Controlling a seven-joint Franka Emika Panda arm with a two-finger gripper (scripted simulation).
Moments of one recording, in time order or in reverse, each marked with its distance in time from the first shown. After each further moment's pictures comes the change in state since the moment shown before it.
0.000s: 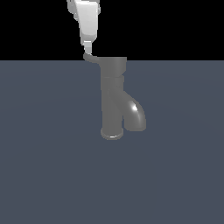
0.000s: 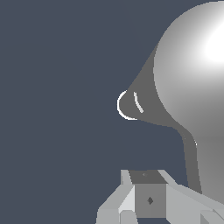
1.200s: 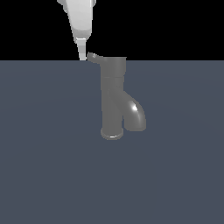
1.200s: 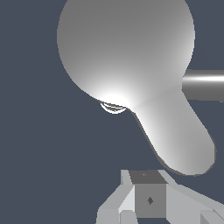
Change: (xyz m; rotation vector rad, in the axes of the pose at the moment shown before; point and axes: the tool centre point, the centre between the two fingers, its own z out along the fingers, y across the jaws) arm -0.020 0.058 0.000 0.009 0.000 -0.021
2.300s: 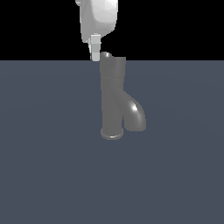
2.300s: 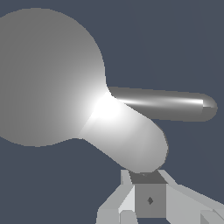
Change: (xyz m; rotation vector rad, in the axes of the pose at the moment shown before) arm 0.027 0.055 0.000 -0.012 0.000 -0.049
